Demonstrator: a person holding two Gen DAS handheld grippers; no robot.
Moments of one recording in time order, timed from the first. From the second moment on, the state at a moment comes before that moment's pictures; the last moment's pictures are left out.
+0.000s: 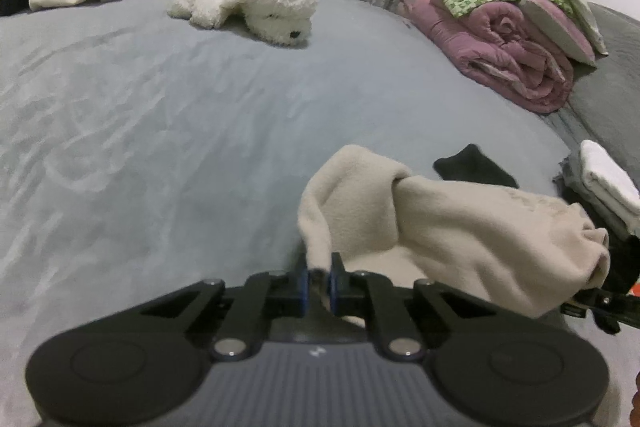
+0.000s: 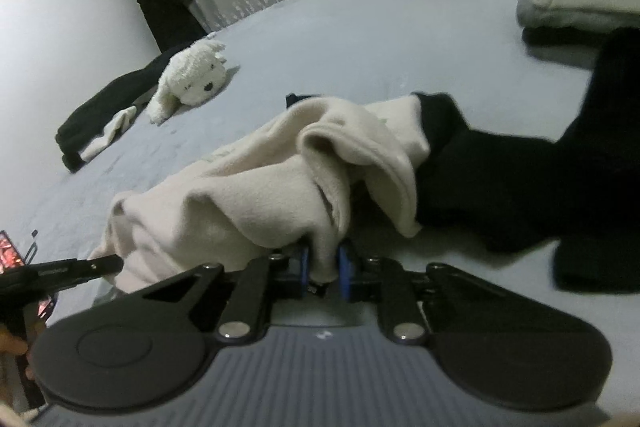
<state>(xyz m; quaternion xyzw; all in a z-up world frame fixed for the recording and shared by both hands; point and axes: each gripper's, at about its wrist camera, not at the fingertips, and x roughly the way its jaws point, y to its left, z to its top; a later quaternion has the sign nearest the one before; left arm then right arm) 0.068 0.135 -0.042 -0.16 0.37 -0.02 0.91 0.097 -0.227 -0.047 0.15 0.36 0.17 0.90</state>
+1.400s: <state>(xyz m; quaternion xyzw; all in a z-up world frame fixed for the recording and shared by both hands) -0.044 0.087 -0.038 -0.02 0.54 -0.21 0.81 -0.019 -0.337 -0.006 0.17 0.43 0.11 0.88</state>
